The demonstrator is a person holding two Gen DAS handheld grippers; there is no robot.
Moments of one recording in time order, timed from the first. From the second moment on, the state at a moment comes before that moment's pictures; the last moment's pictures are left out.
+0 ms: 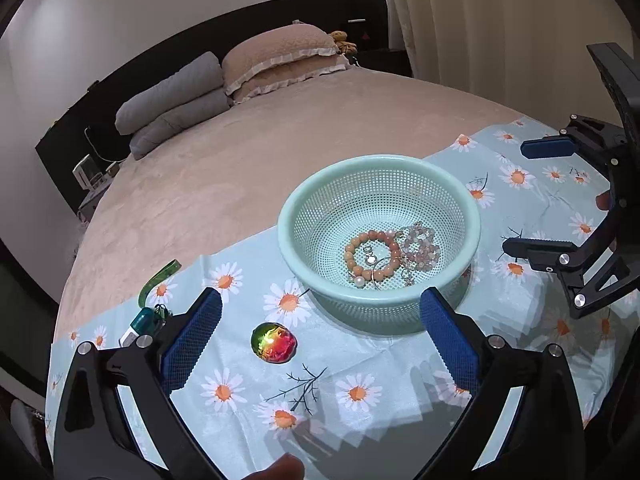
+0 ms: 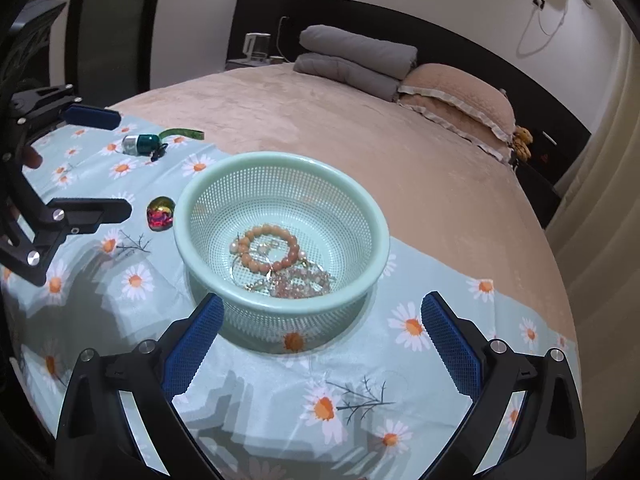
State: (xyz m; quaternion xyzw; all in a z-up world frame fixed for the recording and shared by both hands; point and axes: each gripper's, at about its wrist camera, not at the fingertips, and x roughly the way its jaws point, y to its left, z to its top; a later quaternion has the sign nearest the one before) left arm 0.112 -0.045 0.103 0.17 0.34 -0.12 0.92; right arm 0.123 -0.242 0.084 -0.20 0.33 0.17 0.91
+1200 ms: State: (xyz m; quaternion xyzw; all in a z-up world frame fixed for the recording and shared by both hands) left arm 0.101 -0.021 0.067 0.08 0.34 -0.04 0.94; right arm 0.113 -0.255 0.035 0.00 0.38 0.01 0.92
